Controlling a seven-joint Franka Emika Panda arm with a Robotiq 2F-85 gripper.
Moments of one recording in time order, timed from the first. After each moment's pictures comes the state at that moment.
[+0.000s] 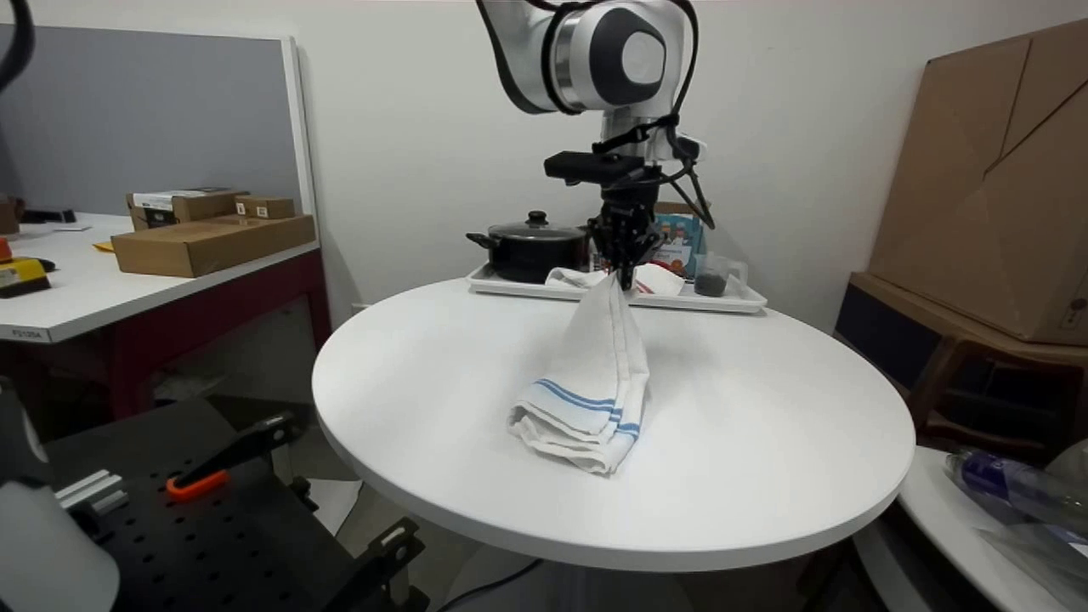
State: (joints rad) arm -0.01 0.41 -0.07 -1.99 0.02 2.44 0.13
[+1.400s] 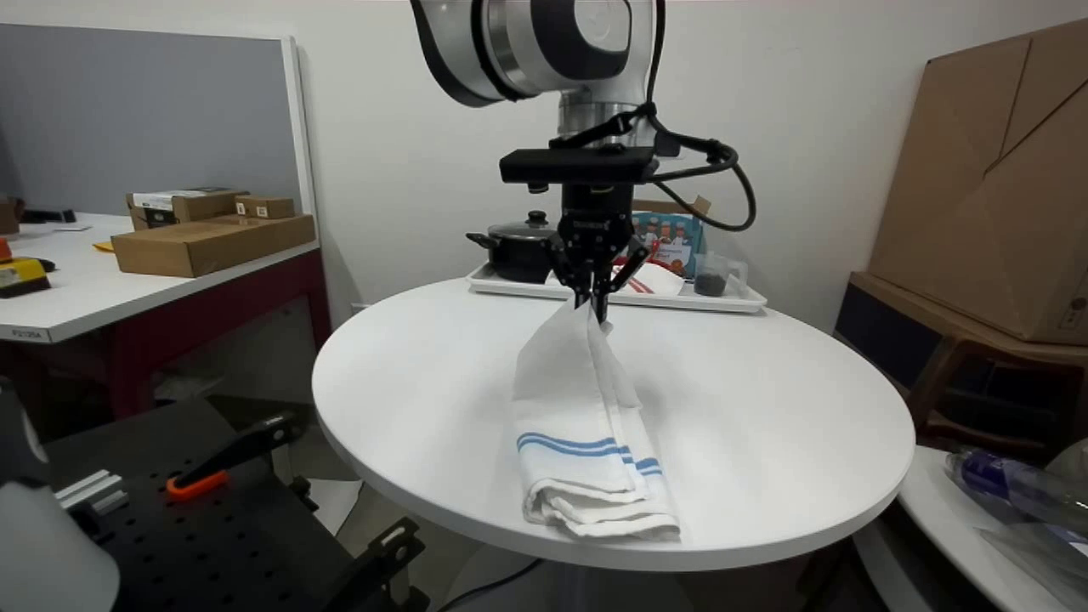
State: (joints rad) arm -0.07 0.13 -0.09 -2.41 -0.15 2.52 -0.25
